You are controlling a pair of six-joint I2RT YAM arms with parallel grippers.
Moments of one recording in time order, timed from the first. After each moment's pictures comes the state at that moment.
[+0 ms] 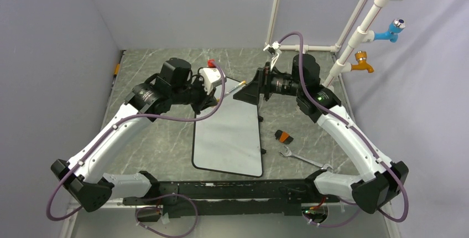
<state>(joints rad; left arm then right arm) -0.65 1.22 1.41 -0.79 0.36 0.26 0.50 1.18 1.22 -0.23 -0.74 0.52</state>
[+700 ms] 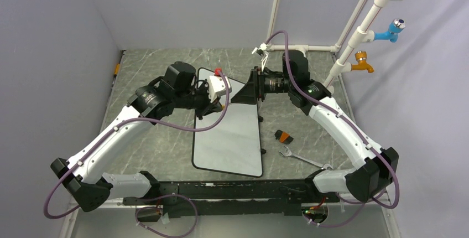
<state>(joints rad) -0.72 1.23 1.42 -0.79 0.42 0.36 0.51 1.29 1.26 -0.27 -0.92 0.48</state>
